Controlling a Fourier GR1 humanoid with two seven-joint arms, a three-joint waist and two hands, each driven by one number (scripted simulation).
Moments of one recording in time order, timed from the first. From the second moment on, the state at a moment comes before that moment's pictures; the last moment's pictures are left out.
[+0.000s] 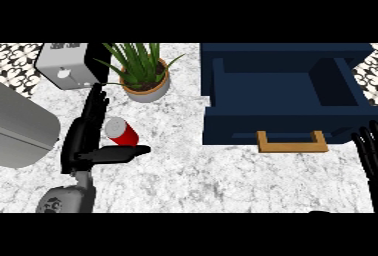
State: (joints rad) left arm -0.14 0.02 0.01 -1.61 -0.09 0.13 0.12; right arm 0.25 -0.09 -0.19 -2.04 -0.07 0.15 0.03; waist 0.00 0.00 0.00
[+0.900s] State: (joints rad) left arm -0.11 0.07 0.10 -1.35 -0.05 0.10 -0.14; right arm 0.25 -0.05 -0.20 -2.05 -0.04 0.18 0.03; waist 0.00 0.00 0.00
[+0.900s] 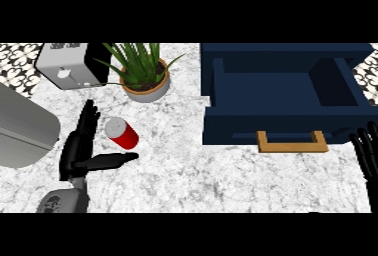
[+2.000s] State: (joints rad) left arm -0.20 0.11 0.19 -0.93 0.00 0.06 -0.39; right arm 0.25 -0.03 -0.21 -2.10 -0.04 0.19 0.06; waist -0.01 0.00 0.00
